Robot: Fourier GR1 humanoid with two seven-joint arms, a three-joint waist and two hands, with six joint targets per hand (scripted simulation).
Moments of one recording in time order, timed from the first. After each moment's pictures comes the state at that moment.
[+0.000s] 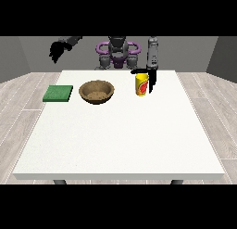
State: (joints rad) left arm -0.37 0.07 0.14 -0.94 0.02 0.05 -0.50; right arm -0.14 -0.20 -0.23 -1.62 -0.26 0.16 -0.01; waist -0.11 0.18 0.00
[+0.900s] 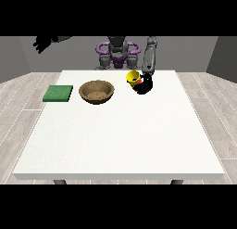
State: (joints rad) left arm -0.49 0.09 0.15 -0.67 -0.12 0.33 -0.62; right arm -0.17 -0.35 -0.36 -1.56 -0.42 0.29 0.07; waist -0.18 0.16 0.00
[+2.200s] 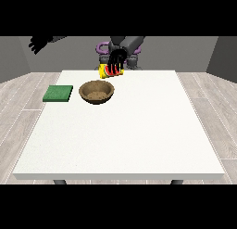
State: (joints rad) left arm -0.95 0.01 -0.52 -0.48 -1.09 0.48 0.44; right arm -0.21 -0.41 -0.40 -1.18 -0.40 0.39 0.01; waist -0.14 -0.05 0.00
